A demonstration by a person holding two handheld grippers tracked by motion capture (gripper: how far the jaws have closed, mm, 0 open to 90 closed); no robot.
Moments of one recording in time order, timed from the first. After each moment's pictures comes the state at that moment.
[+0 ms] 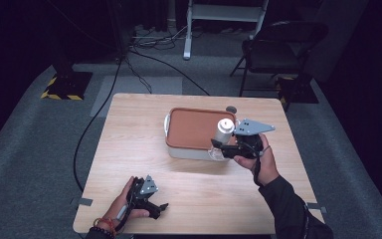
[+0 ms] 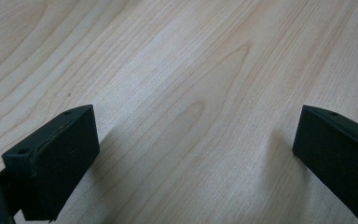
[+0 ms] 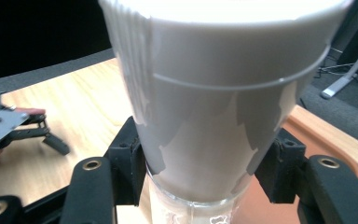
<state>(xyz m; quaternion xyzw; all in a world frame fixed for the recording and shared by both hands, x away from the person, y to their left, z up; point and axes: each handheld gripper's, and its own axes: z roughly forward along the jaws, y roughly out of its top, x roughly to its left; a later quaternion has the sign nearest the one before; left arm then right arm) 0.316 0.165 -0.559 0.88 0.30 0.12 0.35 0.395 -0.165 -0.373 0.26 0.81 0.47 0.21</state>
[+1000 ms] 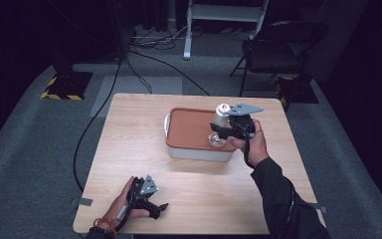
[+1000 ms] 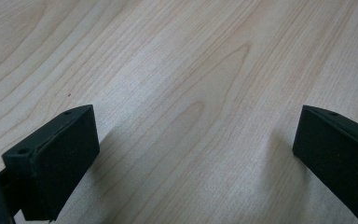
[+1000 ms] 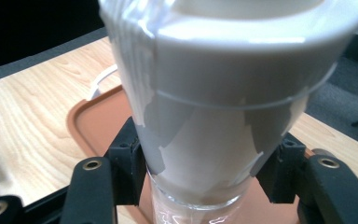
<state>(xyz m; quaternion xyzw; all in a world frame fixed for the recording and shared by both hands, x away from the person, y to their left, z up) 0.316 0.165 -0.559 0.88 0.30 0.12 0.35 0.457 -0.156 -0.385 0.33 0.81 0.43 0.22</state>
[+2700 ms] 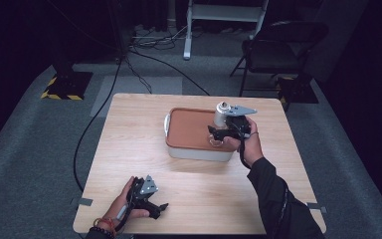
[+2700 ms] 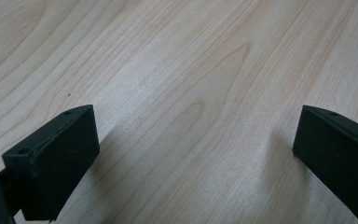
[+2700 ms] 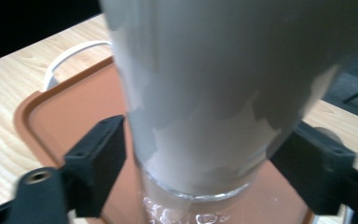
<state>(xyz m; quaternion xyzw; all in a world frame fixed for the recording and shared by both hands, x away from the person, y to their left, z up) 0.316 0.165 -0.559 0.88 0.30 0.12 0.35 0.476 -0.153 -0.417 0.37 0.80 0.42 0.23</state>
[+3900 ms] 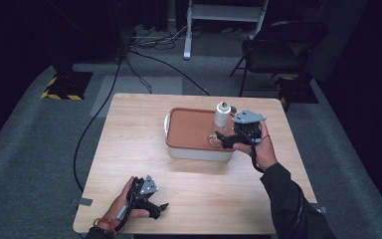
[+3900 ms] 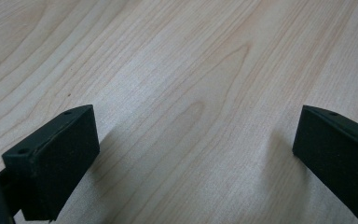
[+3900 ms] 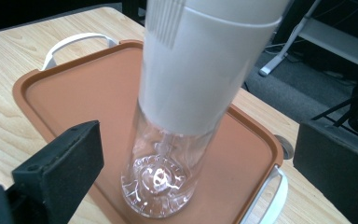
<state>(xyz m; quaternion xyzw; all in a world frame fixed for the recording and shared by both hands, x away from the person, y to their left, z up) 0.316 0.165 -0.559 0.88 0.30 0.12 0.35 0.444 -0.174 -0.400 0.31 0.81 0.40 0.29</state>
